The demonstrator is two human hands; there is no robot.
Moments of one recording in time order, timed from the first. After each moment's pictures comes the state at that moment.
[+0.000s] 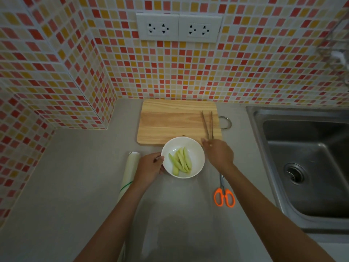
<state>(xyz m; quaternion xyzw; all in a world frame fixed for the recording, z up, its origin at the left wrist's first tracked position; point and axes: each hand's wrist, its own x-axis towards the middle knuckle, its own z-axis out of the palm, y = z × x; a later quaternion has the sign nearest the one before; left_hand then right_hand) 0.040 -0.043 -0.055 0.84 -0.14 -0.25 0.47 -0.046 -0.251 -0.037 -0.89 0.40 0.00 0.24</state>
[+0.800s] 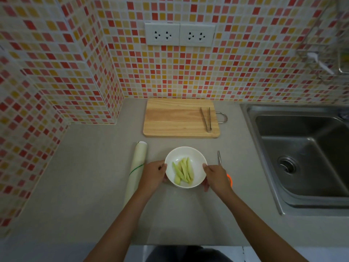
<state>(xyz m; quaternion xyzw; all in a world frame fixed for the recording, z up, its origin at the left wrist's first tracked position) -0.022 0.004 -0.049 0.84 -0.18 -0.24 0.45 -0.149 -0.164 -0.055 -0.77 0.37 -0.05 0.51</state>
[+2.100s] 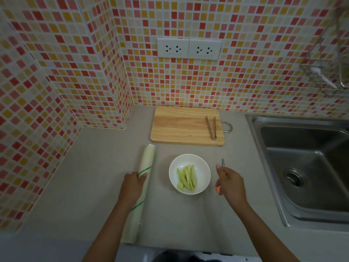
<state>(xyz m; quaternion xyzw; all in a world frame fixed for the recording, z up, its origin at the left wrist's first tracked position) -0.002 0.076 -0.065 0.93 -0.07 -0.18 0.31 -0.170 -0.168 -0.028 -0.77 0.42 -0.15 0.47</state>
